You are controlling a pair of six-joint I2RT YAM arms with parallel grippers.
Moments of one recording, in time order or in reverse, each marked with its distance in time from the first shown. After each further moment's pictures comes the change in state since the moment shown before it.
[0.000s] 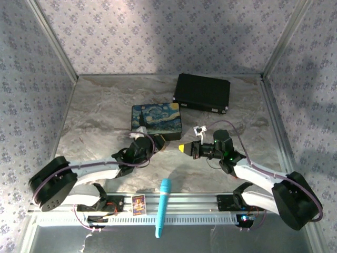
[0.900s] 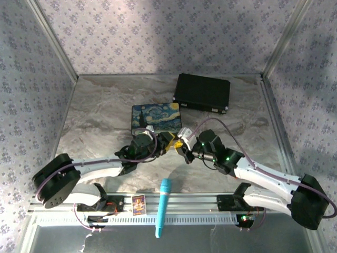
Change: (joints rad) left arm -0.016 0.061 0.054 0.190 0.250 -0.412; right arm 0.294 -0.073 0.225 -0.439 0.512 -0.731
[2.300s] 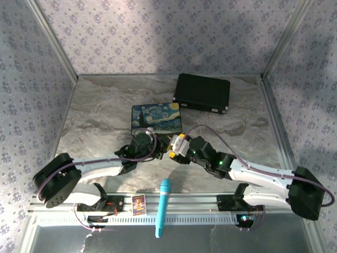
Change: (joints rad) left arm 0.023 -0.010 -0.001 -0.046 0.055 -0.052; right arm 0.107 0.036 -0.003 0.020 0.302 -0.221
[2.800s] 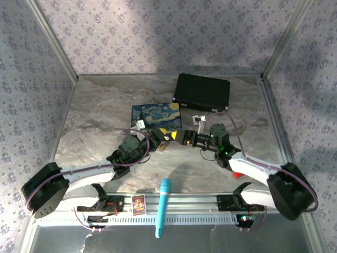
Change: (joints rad) left arm 0.000 -0.144 -0.098 0.241 -0.178 0.338; right arm -0.367 0.181 -0.113 0.619 -0.695 1.209
